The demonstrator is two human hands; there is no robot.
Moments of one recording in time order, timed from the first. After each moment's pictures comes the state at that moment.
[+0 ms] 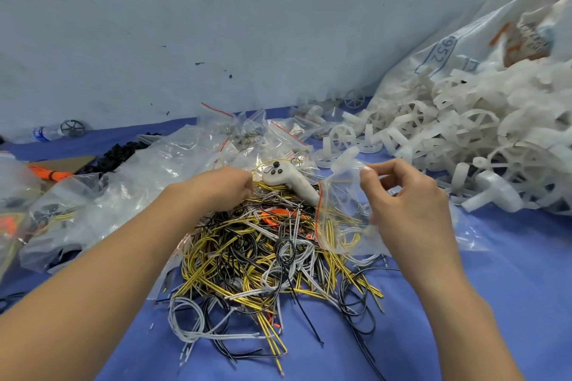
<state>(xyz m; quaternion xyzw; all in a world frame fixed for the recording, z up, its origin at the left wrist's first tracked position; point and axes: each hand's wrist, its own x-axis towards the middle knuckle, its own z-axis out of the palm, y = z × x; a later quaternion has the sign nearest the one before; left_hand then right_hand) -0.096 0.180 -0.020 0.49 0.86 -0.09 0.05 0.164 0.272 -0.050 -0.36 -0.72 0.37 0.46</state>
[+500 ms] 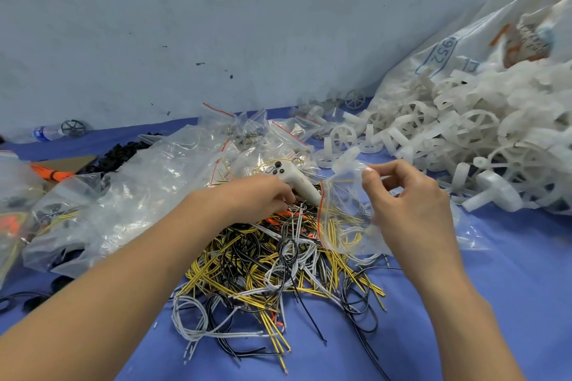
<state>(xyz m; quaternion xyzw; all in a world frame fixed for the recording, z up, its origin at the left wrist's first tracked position) -0.056 0.190 -0.023 0.61 0.79 -0.04 0.08 0.164 0.270 -0.051 -0.36 -0.72 0.37 0.46</state>
